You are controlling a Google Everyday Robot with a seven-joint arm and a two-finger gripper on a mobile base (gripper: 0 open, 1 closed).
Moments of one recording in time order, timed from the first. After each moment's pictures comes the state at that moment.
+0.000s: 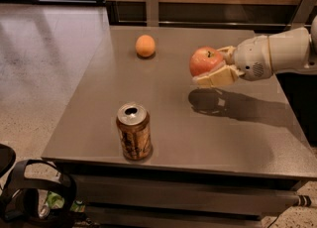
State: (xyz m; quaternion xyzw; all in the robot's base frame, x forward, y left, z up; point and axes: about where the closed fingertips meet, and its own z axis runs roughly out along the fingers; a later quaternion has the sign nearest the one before) arm 0.564 -0.125 0.897 -0.49 0.70 0.28 0.43
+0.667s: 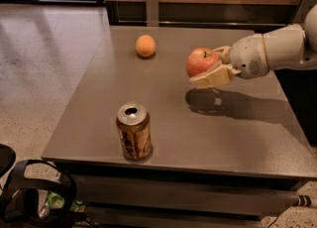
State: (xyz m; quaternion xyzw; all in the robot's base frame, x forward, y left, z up) arm 0.564 -0.120 0.895 -0.51 0.70 0.29 0.41
